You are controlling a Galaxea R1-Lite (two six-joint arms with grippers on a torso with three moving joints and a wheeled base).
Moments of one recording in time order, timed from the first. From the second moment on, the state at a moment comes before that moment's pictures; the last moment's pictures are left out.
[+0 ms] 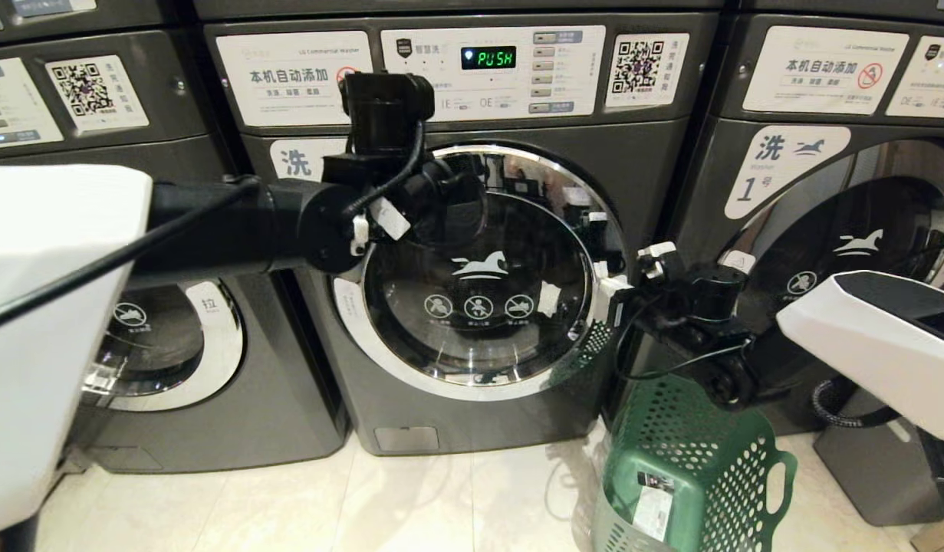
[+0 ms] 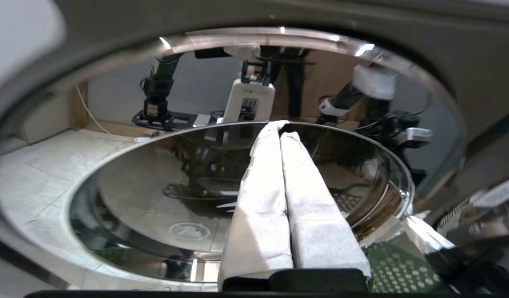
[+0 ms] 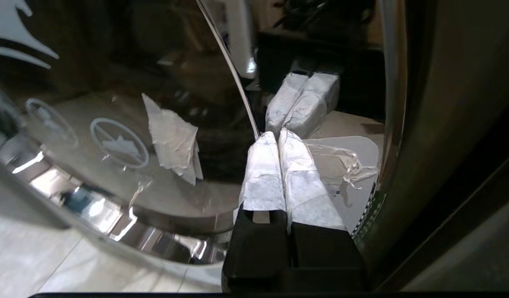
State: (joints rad) left arm -0.63 2.11 -1.89 -0.19 0.39 -0.20; right arm 0.18 2.38 -1.27 -1.14 0.18 -0.02
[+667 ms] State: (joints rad) left arm -0.64 1.78 -1.88 0.00 0.62 -0.20; right arm 0.12 2.80 -1.92 -1.12 0.04 -0.07
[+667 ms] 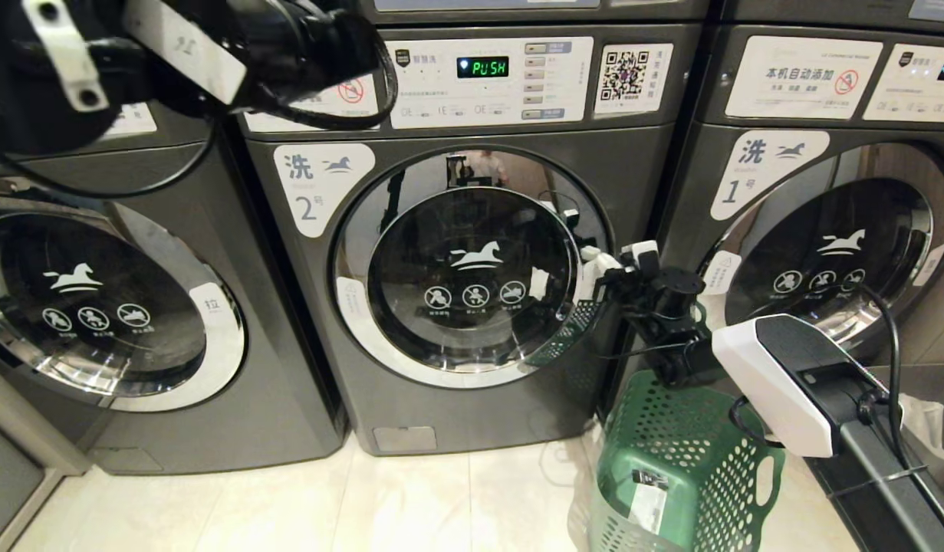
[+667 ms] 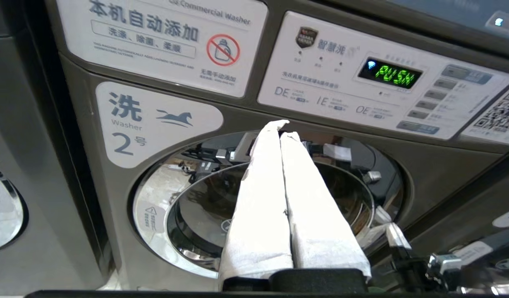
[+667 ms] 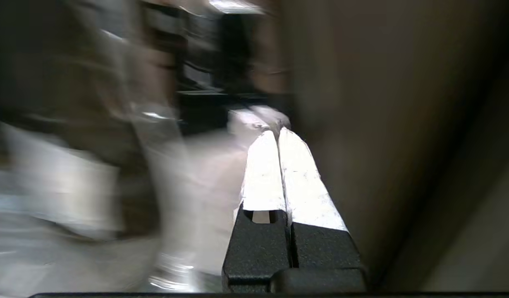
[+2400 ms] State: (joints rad) left arm -0.56 0.89 -0.54 0.21 0.46 -0.25; right arm 0.19 0.49 -0.09 0.09 0.02 -0.10
